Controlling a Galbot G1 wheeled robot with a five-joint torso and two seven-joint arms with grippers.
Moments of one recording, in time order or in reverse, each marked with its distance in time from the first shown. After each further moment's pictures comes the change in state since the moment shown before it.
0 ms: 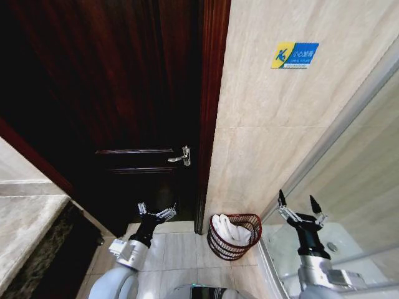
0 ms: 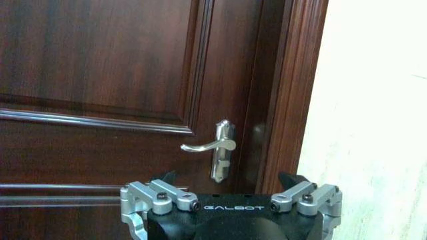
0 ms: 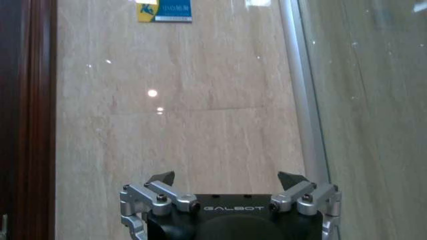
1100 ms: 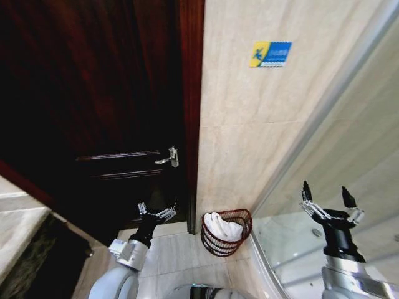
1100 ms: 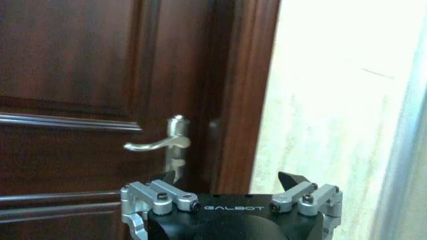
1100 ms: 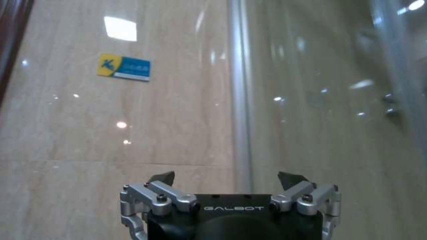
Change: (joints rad) left arm 0.000 0.000 0.000 0.000 0.000 0.000 0.000; right arm 0.024 0.007 0.161 0.021 0.074 0.089 -0.094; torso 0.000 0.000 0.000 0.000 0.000
